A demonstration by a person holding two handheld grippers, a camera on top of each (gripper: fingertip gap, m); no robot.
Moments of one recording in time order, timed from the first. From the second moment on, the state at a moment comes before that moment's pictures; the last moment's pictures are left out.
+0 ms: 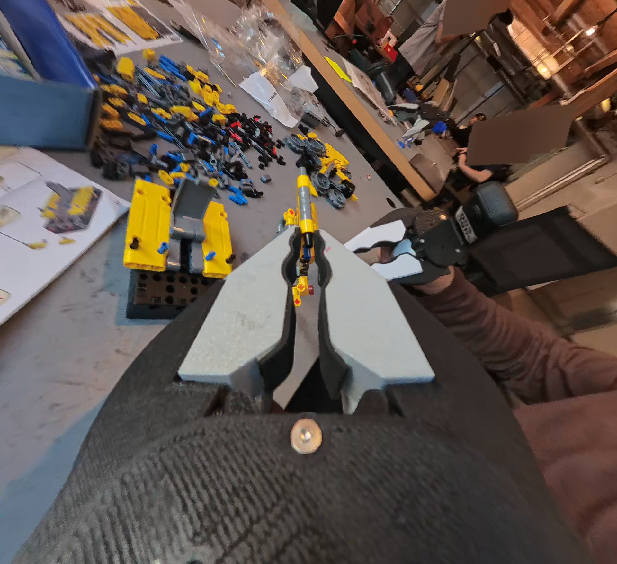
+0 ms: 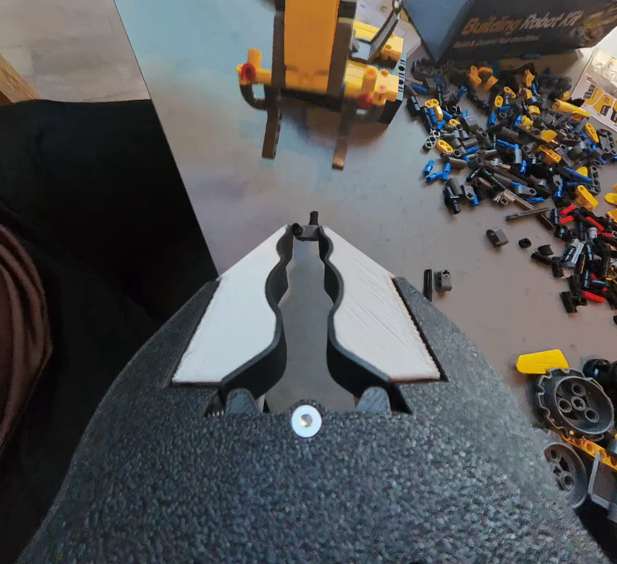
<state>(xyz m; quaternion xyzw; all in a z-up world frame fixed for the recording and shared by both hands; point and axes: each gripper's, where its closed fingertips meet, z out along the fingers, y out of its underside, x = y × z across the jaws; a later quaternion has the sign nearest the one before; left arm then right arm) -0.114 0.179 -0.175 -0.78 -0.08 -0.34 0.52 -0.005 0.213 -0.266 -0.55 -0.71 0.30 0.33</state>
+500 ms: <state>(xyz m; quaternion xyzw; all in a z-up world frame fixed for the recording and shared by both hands) -0.043 0.188 -0.196 -0.85 0.12 -0.12 0.51 0.008 0.235 -0.239 -0.58 -0.65 0.36 0.34</state>
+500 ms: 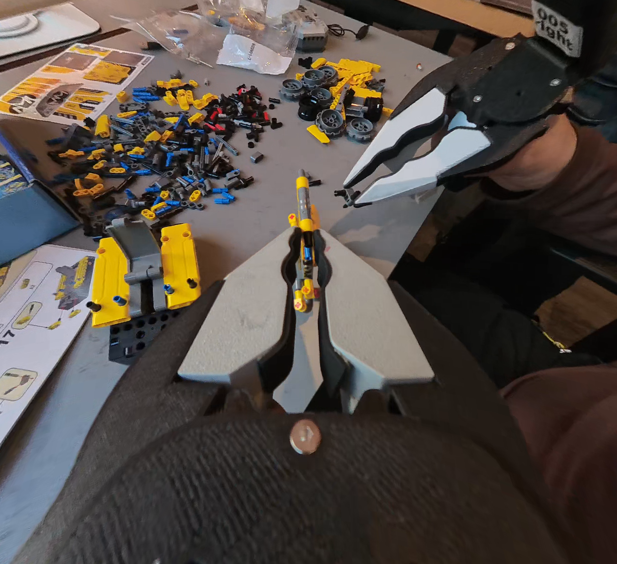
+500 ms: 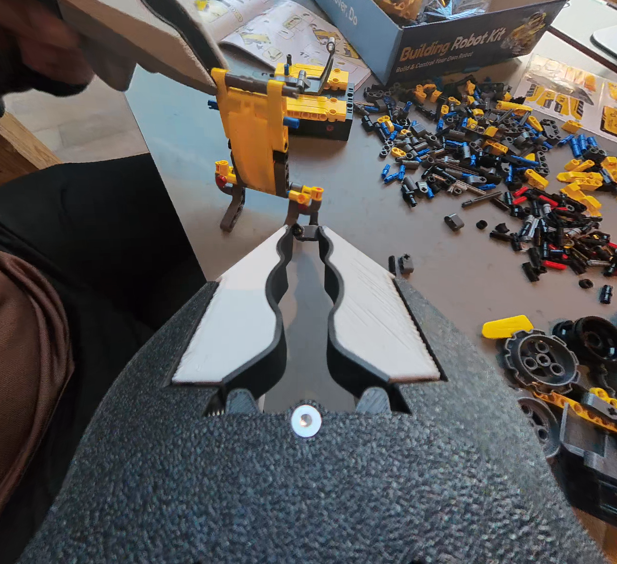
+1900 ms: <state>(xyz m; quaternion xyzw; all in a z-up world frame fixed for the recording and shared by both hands) -0.054 0.174 -0.168 -0.77 0.03 -0.26 0.58 -0.012 0.230 -0.271 -0.63 -0.63 0.41 0.21</state>
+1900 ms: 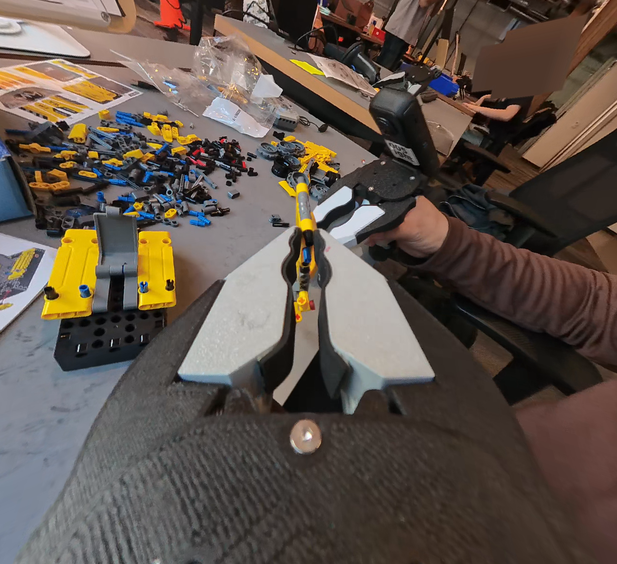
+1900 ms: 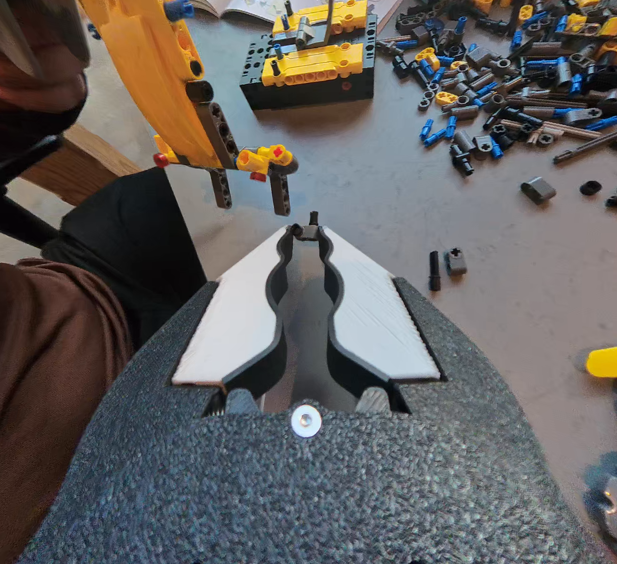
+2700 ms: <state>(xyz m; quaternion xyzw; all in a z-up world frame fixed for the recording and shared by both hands) -0.051 0.179 -0.221 -0.80 -0.03 -0.36 0.49 -0.019 0.258 -0.282 -0.63 -0.65 0.36 0.22</state>
